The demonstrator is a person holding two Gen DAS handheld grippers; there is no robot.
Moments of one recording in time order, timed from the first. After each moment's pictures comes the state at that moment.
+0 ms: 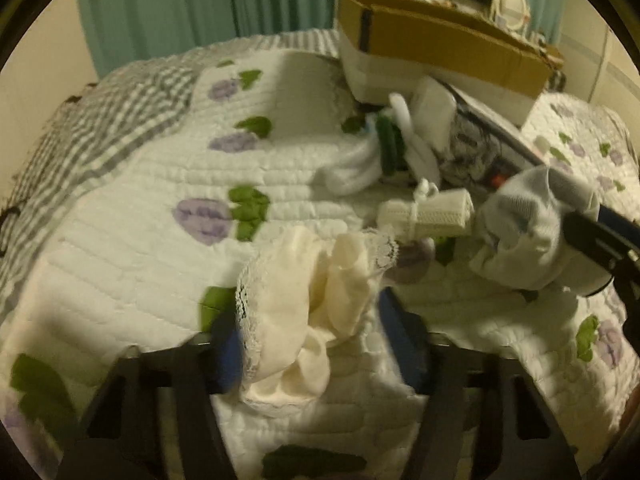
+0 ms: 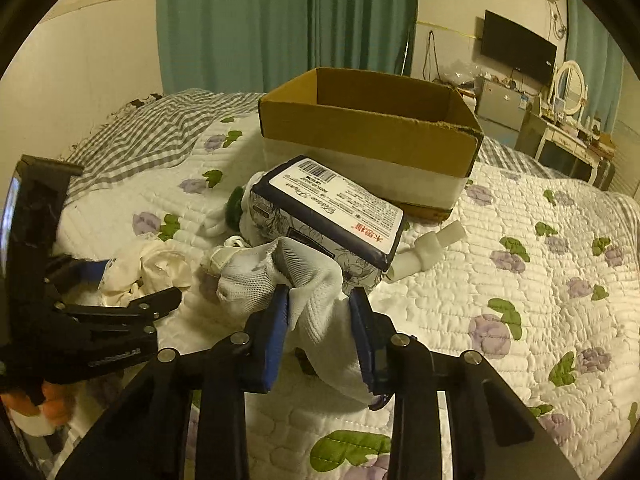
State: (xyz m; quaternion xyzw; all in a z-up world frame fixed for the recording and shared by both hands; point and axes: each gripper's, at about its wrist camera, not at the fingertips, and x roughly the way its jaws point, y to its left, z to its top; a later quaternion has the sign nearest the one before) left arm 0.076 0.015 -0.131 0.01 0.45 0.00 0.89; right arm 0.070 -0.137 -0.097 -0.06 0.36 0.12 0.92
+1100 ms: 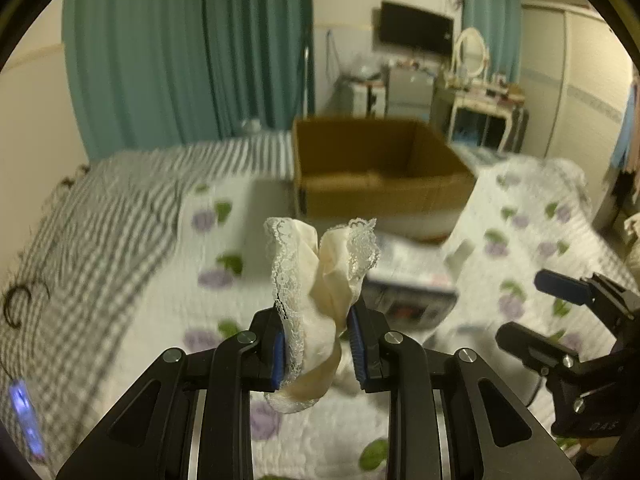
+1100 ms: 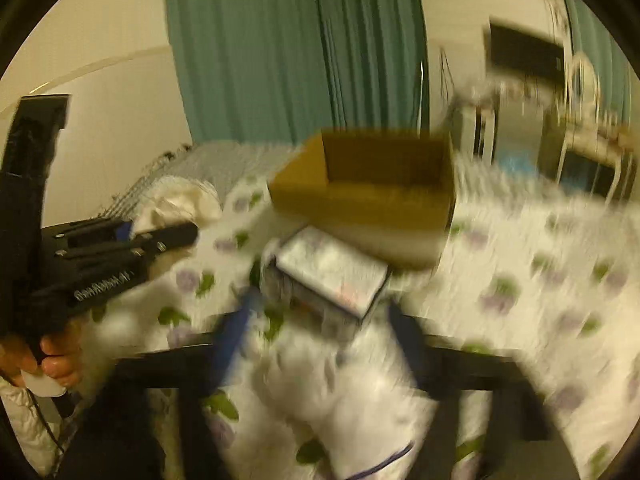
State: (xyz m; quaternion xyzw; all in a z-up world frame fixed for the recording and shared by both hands) left arm 0.079 -0.011 -0.029 0.02 0.34 -0.05 0.94; right arm 0.064 -0.185 -0.044 0.01 0.33 0.18 0.93
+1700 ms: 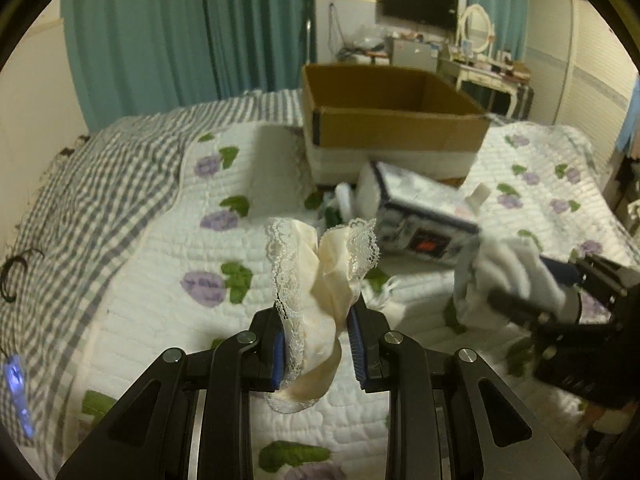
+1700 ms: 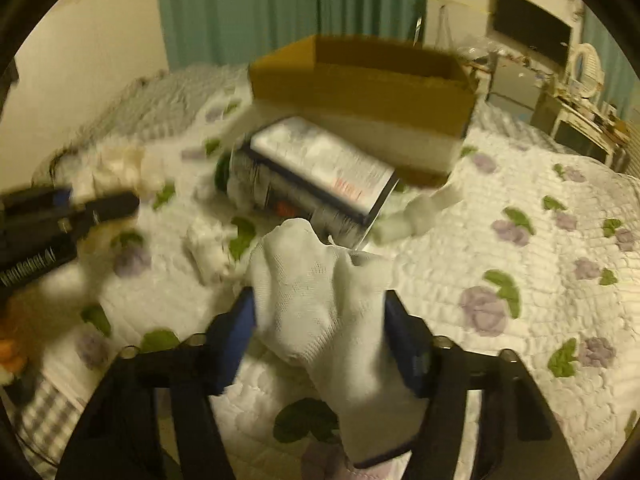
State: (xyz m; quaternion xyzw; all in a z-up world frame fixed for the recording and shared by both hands) left arm 0.059 -0.003 -0.065 0.02 0.38 -0.05 0.92; right arm 0.063 -0.165 -0.093 -0.05 0.39 0.14 0.91
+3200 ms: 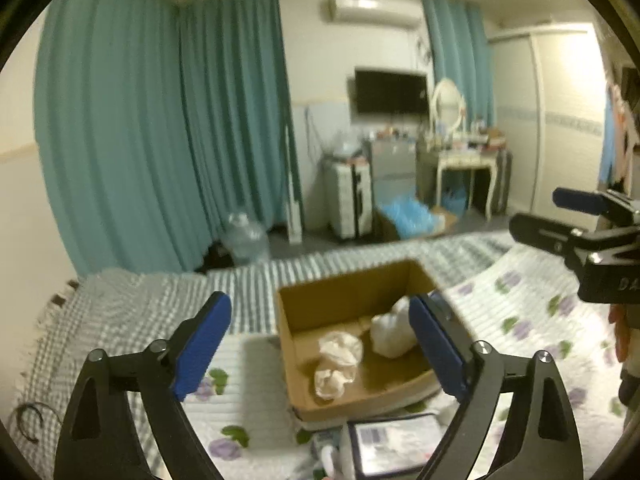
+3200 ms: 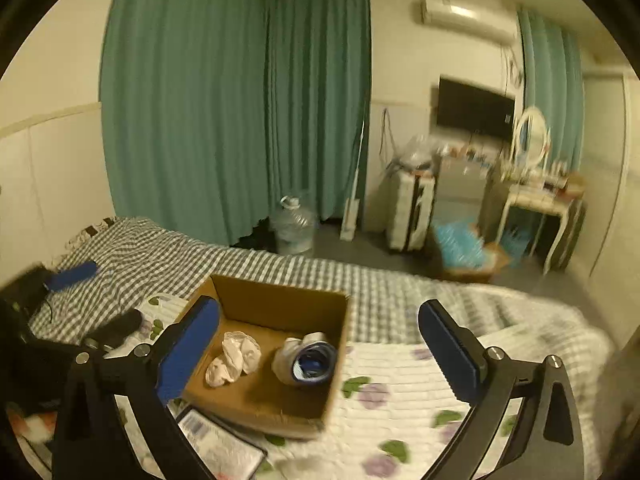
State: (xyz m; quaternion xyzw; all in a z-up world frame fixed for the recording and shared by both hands) left arm 0.172 -0.032 0.083 0.05 0.20 -0.08 0.97; right arm 0.188 -0.229 0.107 -0.04 0.22 0.07 0.97
